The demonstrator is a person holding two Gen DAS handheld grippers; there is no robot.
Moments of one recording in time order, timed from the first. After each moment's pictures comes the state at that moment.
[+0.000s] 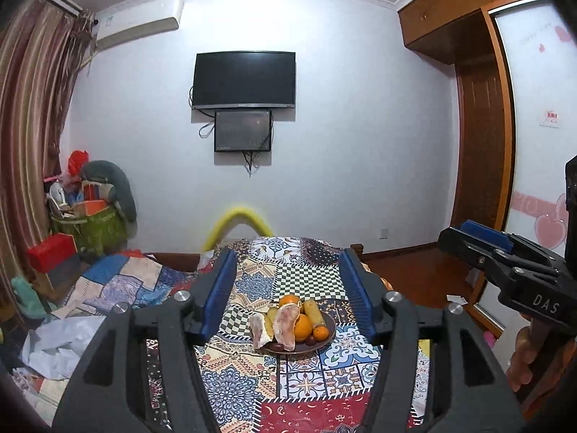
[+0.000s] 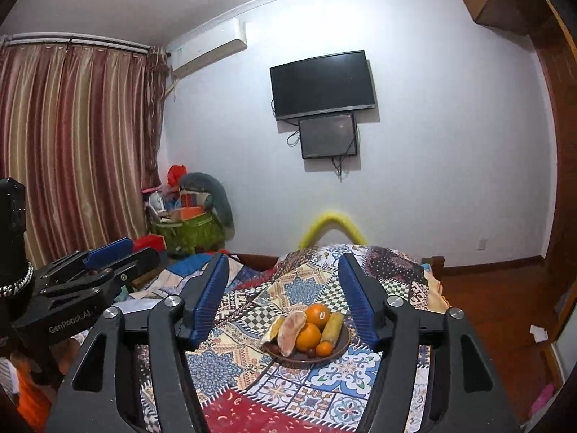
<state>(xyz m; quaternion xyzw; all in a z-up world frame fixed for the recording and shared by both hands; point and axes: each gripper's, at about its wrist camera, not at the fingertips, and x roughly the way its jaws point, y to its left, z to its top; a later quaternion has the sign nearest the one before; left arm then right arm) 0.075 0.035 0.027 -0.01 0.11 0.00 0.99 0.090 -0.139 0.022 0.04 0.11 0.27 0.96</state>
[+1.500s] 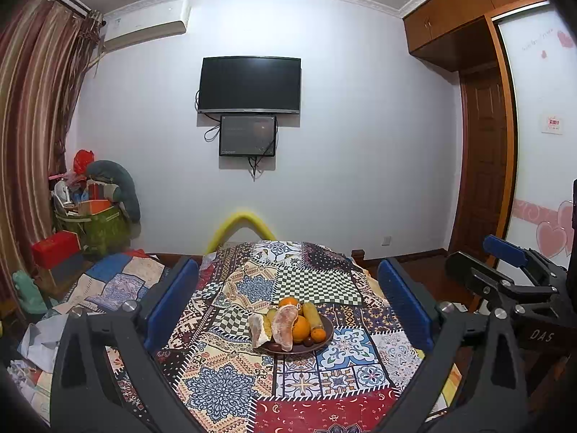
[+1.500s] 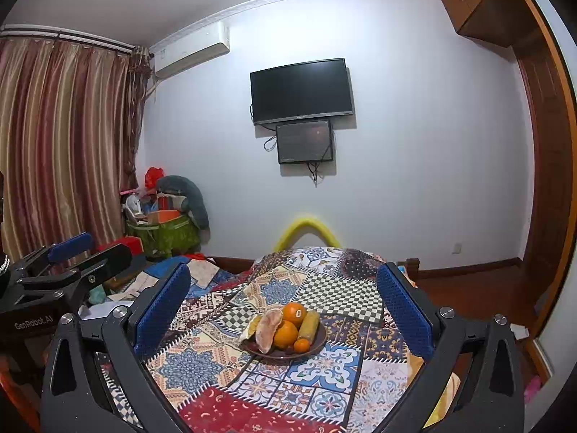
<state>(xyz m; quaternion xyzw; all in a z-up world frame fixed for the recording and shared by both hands) 0.058 0.028 0.028 -0.02 0.10 0.01 0.99 0.068 -0.149 0.023 0.03 0.10 0.22 0.97</state>
